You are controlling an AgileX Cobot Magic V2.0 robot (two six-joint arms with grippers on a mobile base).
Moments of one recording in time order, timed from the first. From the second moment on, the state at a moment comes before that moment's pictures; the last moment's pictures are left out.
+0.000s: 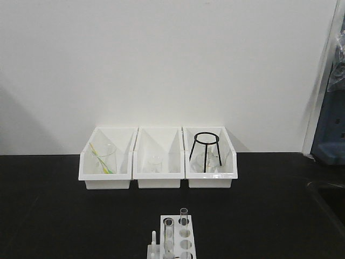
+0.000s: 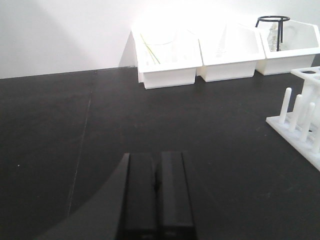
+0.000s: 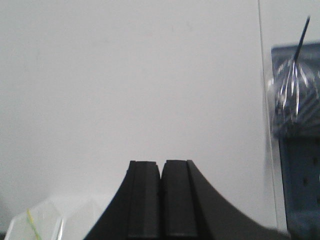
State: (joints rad) left arm -0.11 -0.02 0.03 0.18 0.23 -0.15; right arm 0.09 0.06 -0.28 -0.27 -0.08 0.32
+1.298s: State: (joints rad) left arm -0.11 -0.02 0.03 0.18 0.23 -0.15; right arm 0.09 0.66 -0.67 -0.31 -0.03 0.32
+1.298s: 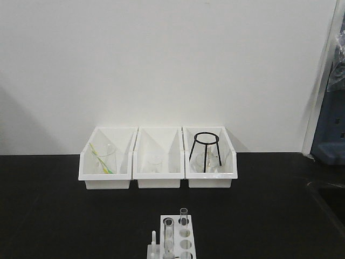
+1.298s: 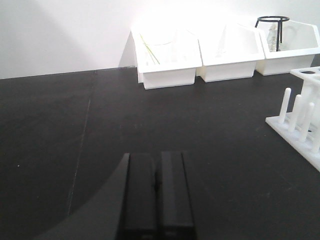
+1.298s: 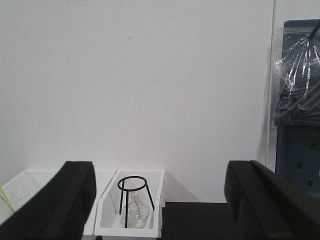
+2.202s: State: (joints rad) left arm -0.11 -0.02 0.03 0.18 0.23 -0.15; right arm 0.49 1.39 -0.43 -0.43 -0.75 0.27
